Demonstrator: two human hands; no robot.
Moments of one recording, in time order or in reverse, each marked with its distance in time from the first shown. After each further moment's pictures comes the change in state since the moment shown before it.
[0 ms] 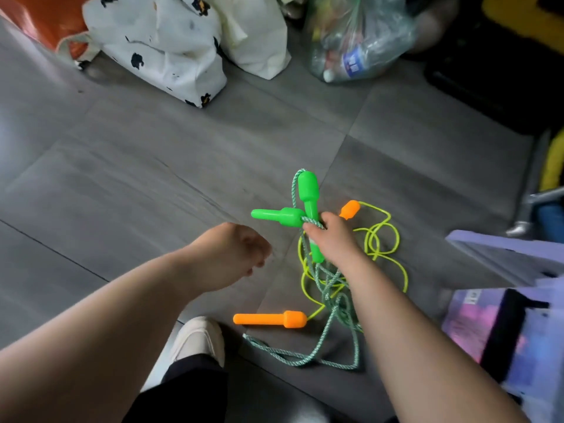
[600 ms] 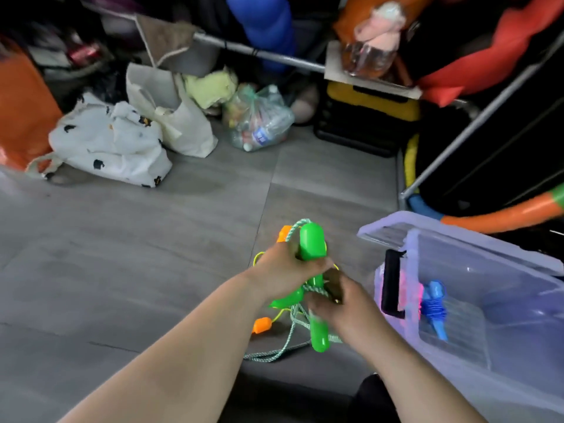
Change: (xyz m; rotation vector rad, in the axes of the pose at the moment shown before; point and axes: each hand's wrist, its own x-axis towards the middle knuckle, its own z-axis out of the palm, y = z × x) left_hand -0.116 0.113 0.077 0.029 -0.113 0.347; right_hand -0.264 -0.020 -0.080 0.429 0.154 -0.126
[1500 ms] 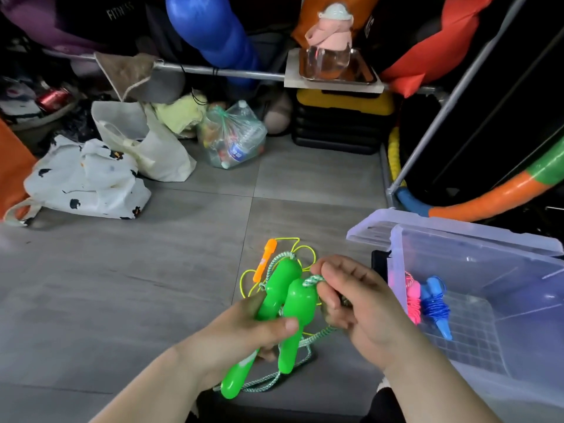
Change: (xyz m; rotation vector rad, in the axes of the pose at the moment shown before) left_hand -0.019 -0.016 0.025 -0.456 -0.297 -0.020; right_hand 0.004 0.005 -0.060 0.778 -0.068 -0.032
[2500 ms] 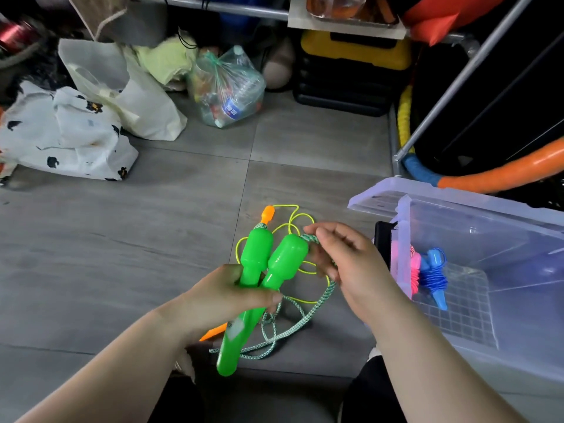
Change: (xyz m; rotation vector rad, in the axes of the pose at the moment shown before) left_hand 0.021 -0.002 -0.023 0.194 0.148 -0.150; right_hand 0.038 0.019 -0.006 -0.239 0.243 0.008
